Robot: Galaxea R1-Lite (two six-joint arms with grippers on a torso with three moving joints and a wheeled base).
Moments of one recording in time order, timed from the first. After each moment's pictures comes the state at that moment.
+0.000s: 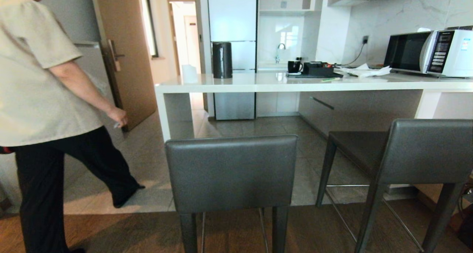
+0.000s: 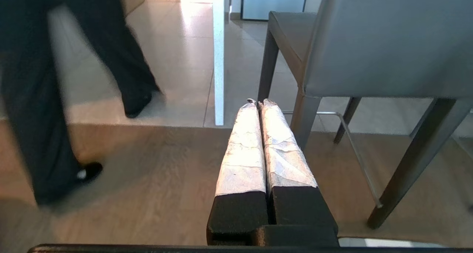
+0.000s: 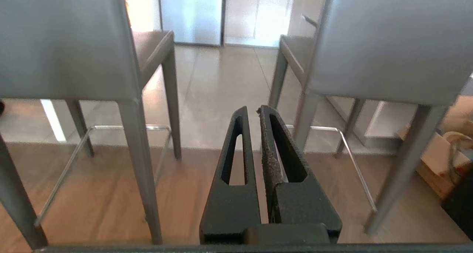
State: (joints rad) left arm 0.00 0.01 -0.09 0.21 0.02 -0.03; right arm 0.00 0.00 -0.03 0.03 0.02 -0.11
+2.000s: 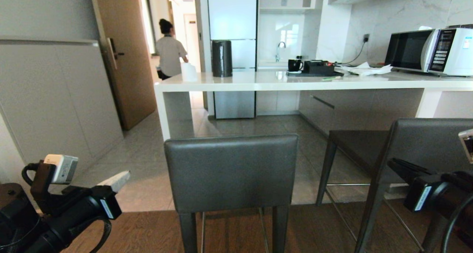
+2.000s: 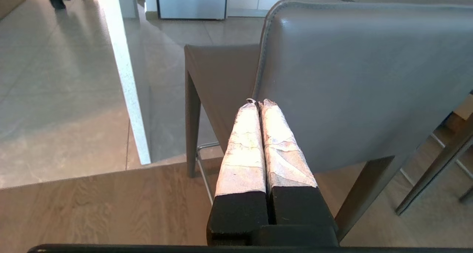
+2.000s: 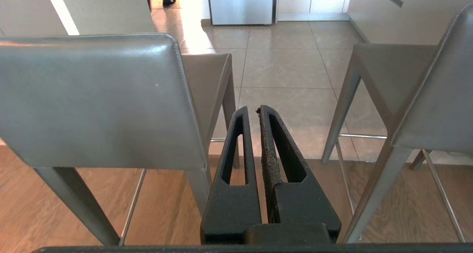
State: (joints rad) left arm -0.14 1.61 0.00 -1.49 -0.12 -0.14; right arm 0.43 1.16 -0.32 -0.70 -0.27 0.08
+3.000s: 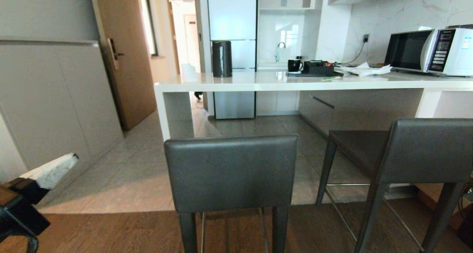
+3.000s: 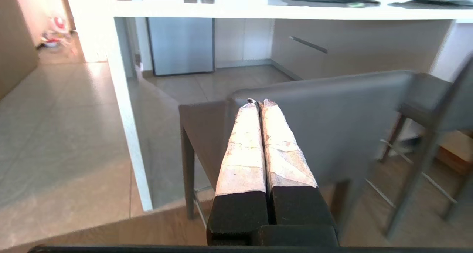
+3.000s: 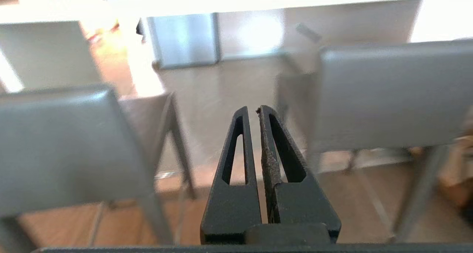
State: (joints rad) left arm -0.15 0.88 -0.29 -0.65 -0.17 -0.11; right arm 0.20 0.75 -0.45 -0.30 -0.27 0.01
